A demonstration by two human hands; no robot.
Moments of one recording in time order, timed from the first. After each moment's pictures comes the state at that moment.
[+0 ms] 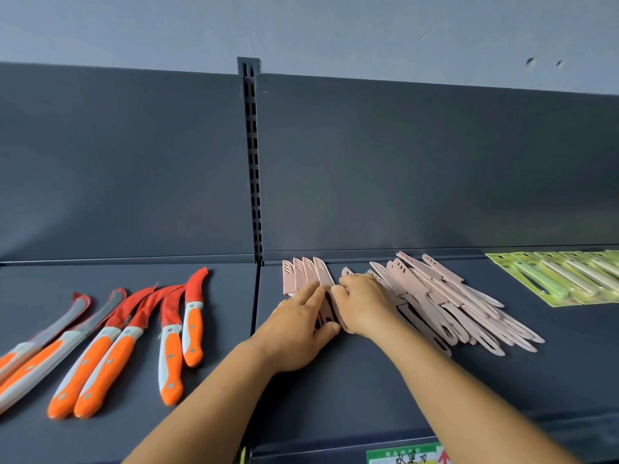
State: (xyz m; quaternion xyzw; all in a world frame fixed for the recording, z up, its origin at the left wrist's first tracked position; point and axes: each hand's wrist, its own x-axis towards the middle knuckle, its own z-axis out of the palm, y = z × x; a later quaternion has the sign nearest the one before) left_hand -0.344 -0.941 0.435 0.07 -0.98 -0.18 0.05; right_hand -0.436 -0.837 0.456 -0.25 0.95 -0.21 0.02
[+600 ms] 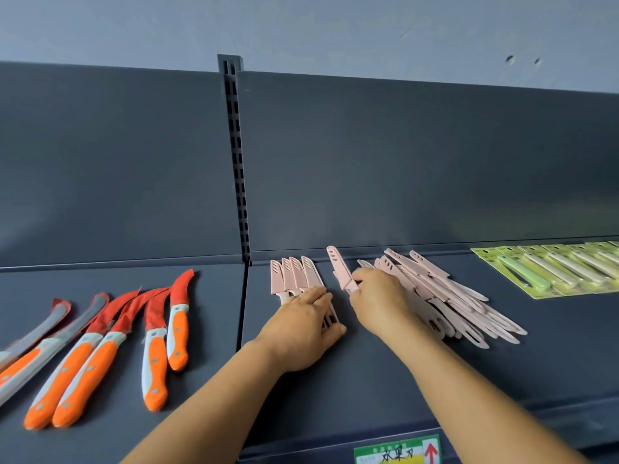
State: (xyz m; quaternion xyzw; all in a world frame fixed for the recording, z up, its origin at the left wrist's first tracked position) left_hand -0.357 -0.922 0.436 0.04 -0.99 -0.15 0.04; right_hand -0.435 -0.806 0.472 -0.21 0.96 -0.20 -0.02
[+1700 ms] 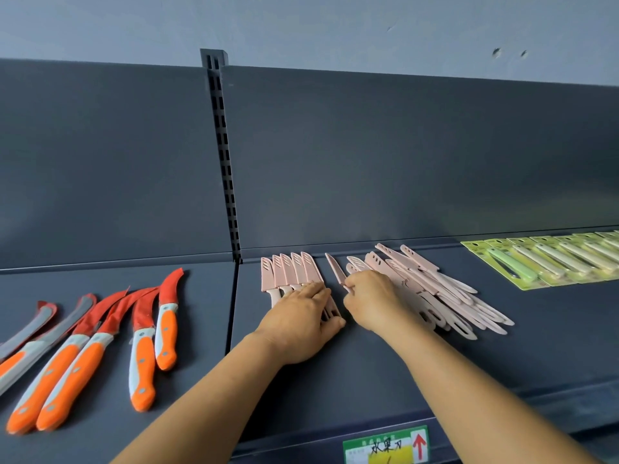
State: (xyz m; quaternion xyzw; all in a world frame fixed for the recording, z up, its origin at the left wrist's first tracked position) left_hand -0.370 -0.916 0.434 0.04 -0.99 -0.12 0.04; right_hand -0.450 -0.799 0.460 -0.23 0.96 -0.17 0.01
